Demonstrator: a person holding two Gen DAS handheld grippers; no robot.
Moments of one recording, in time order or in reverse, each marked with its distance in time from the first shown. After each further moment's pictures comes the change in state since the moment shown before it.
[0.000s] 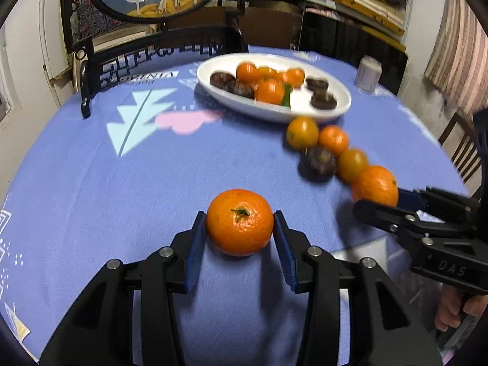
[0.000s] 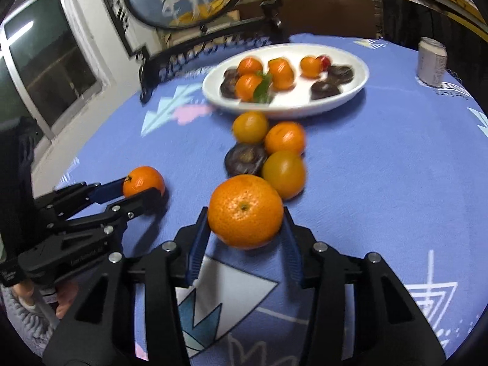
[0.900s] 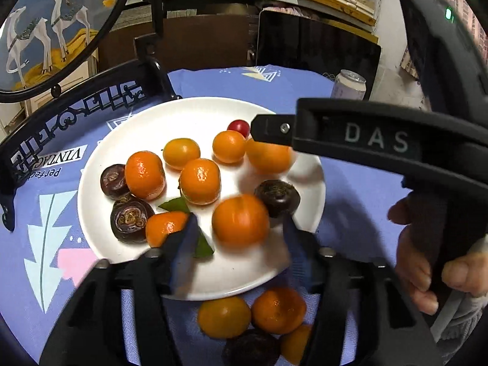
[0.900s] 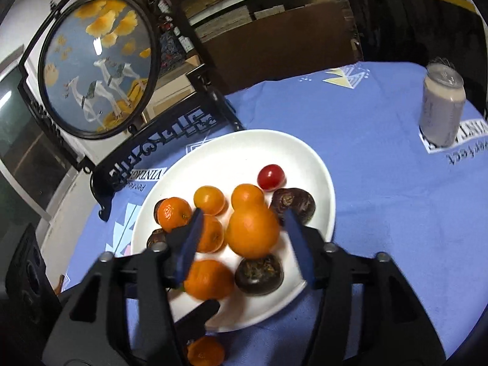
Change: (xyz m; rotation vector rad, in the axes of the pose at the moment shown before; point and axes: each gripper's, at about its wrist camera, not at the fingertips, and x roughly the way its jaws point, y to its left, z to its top) left arm 0.098 -0.083 0.125 0.139 -0.011 -0.126; right arm 0.064 -0.107 0.160 0.214 -0.116 0.031
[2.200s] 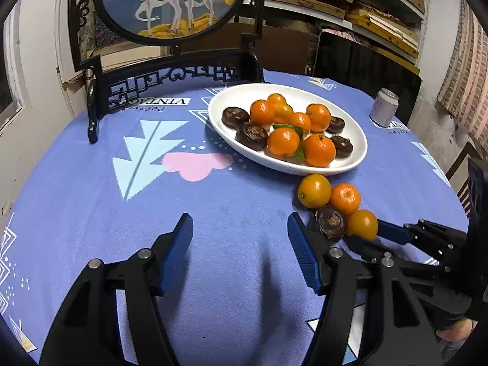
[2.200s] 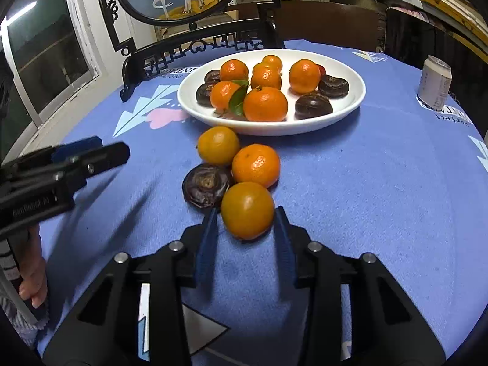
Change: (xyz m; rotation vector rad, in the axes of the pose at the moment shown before) left arm -0.100 0.055 -0.097 -0.183 -0.043 0.178; right arm -0.049 0.064 -0.153 -0.302 0.121 -0.098
